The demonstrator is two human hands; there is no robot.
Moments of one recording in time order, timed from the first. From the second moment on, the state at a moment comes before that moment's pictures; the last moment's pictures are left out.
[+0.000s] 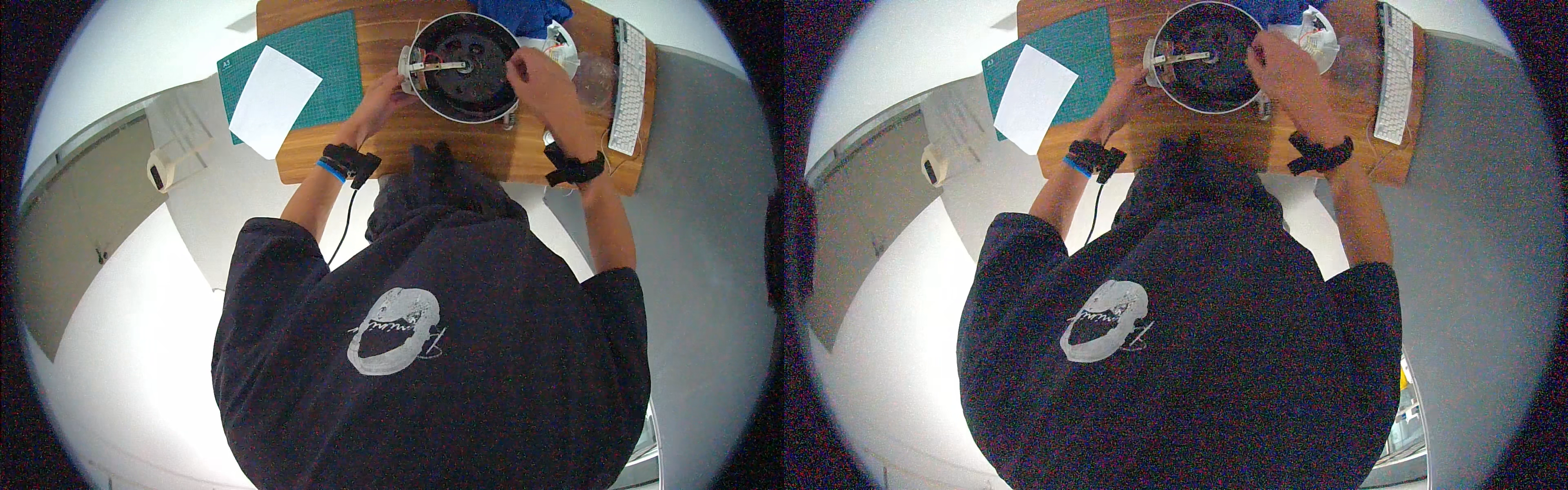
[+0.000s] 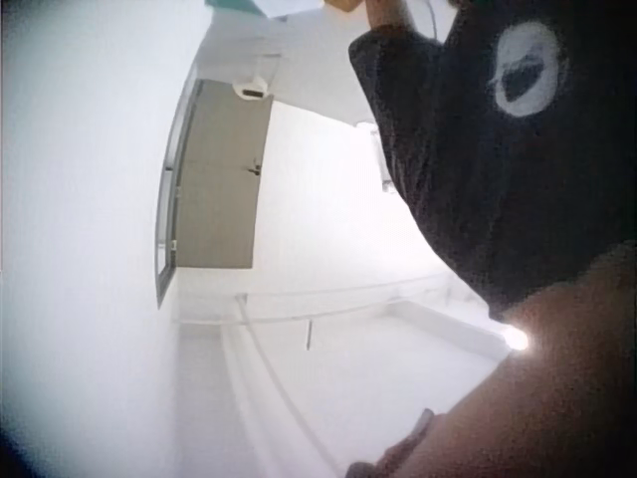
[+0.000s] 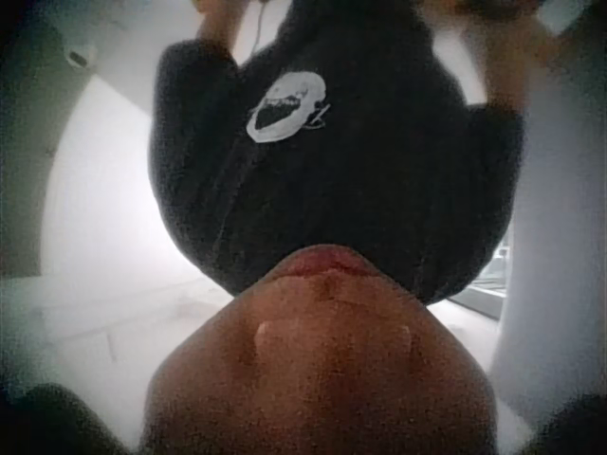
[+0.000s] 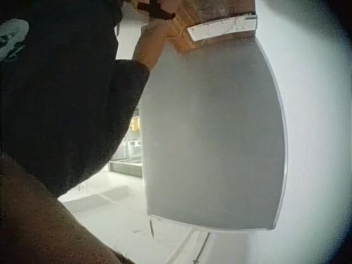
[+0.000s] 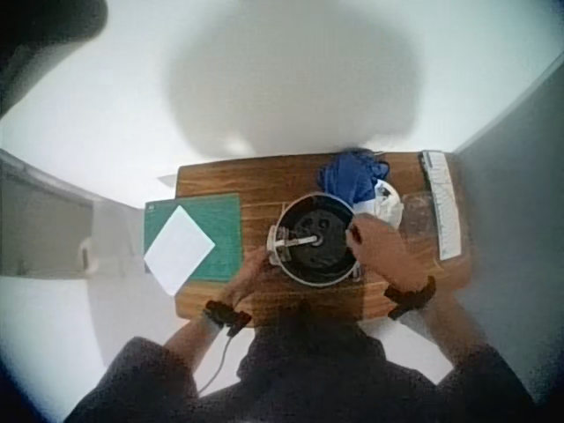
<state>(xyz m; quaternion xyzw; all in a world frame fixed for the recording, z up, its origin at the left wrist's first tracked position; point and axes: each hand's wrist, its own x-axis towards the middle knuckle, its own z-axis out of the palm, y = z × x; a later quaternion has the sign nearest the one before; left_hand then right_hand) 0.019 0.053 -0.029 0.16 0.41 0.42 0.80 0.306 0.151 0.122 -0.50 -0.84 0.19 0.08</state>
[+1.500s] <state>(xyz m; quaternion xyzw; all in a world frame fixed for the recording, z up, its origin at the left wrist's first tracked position) 0.014 0.048 -0.025 0.24 0.48 0.42 0.74 0.186 0.132 0.044 -0.52 -0.79 0.33 -0.08</state>
